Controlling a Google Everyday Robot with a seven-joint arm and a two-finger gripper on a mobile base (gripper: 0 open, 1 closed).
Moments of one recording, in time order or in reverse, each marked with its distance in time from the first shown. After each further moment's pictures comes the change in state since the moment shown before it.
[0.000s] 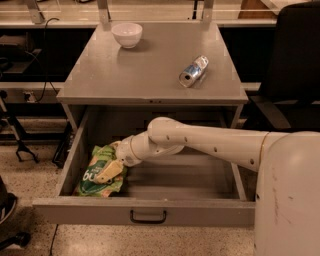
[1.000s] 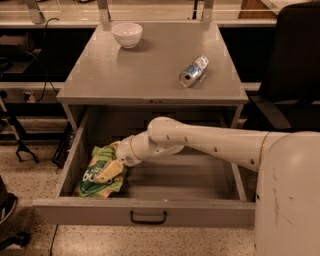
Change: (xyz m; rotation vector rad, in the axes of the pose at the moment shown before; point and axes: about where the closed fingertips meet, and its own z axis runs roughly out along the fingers) arm -0.001 0.000 -0.001 0.000 0.000 0.000
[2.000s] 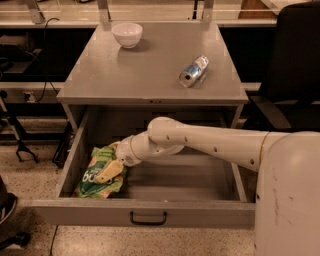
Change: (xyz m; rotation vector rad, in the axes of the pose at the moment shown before) arm 0.000 0.000 0.000 0.000 0.000 0.000
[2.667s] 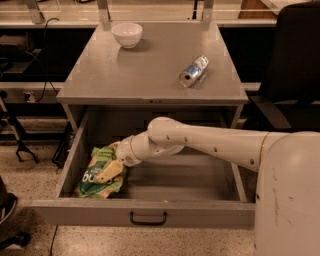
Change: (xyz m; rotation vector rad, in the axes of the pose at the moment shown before) arm 0.000 0.000 0.000 0.000 0.000 0.000
